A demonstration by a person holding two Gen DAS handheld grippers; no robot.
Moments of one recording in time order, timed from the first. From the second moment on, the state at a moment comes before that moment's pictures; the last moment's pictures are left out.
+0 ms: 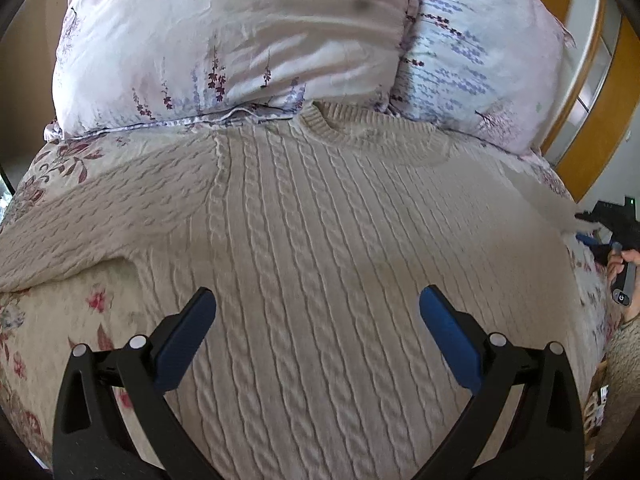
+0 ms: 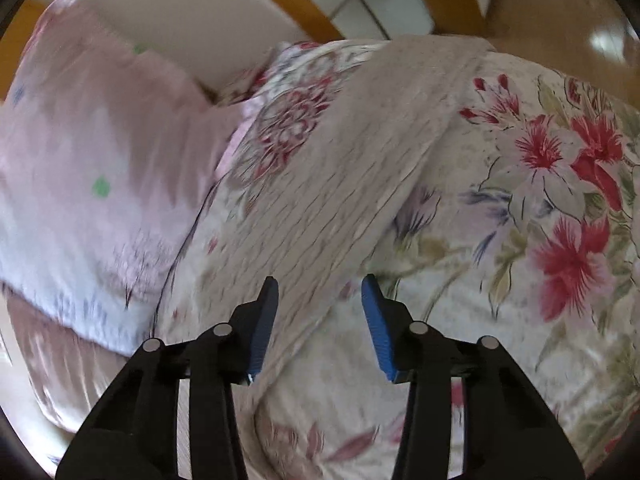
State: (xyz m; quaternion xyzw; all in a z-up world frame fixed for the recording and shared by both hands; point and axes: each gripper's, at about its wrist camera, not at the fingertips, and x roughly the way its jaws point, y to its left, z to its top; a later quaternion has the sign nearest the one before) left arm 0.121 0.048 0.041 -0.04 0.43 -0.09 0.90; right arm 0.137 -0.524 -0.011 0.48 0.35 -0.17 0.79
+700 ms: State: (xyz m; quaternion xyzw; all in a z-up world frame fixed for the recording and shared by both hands) left arm 0.168 0.038 0.030 -0.13 0.46 -0.17 0.86; right arm 0.145 -0.517 0.035 0.38 0.27 -0.18 0.87
